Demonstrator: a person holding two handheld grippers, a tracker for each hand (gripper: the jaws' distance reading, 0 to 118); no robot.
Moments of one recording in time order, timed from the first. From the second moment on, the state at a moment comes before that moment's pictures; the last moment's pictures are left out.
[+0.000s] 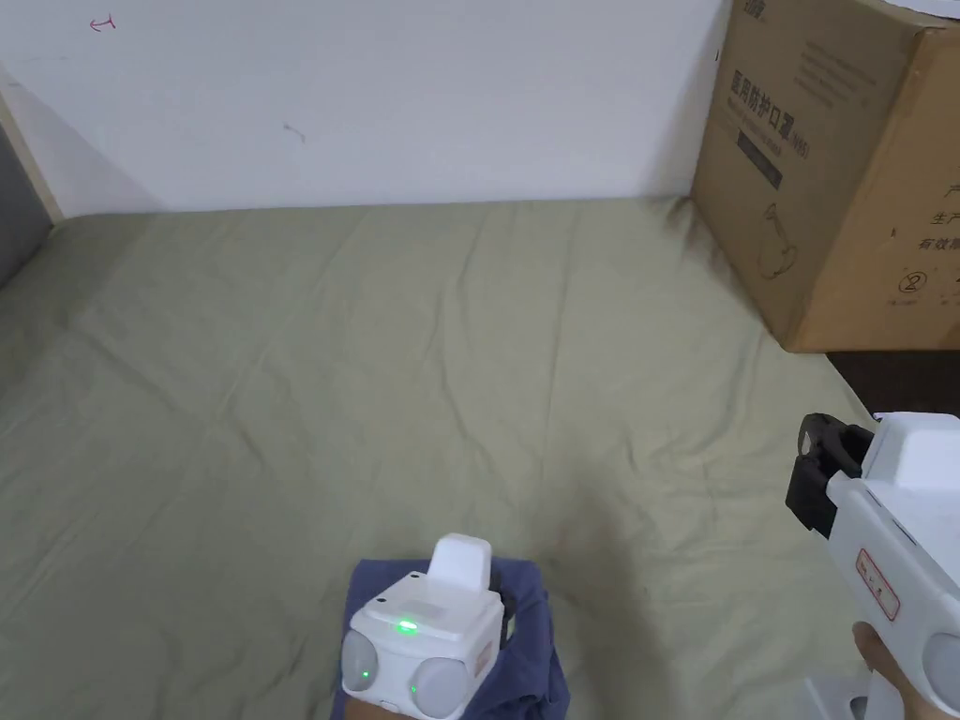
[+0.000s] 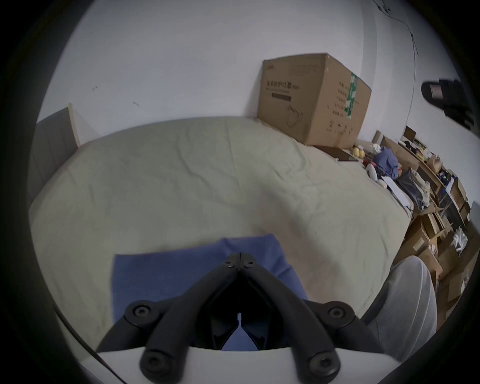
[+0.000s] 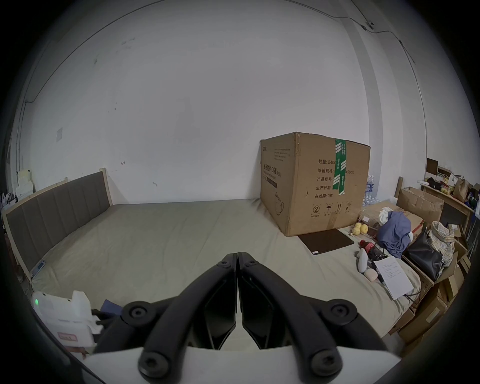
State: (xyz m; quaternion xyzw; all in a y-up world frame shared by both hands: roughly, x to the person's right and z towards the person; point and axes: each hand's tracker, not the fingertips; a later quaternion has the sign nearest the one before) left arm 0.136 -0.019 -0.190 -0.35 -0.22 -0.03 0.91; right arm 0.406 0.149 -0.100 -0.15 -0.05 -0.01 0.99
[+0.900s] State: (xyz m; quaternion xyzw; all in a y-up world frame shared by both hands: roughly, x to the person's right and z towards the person) left arm 0.096 0.100 -0.193 -0.21 -0.21 0.00 0.95; right arm 0.386 0.168 -0.101 -0.12 -0.03 0.00 0.99
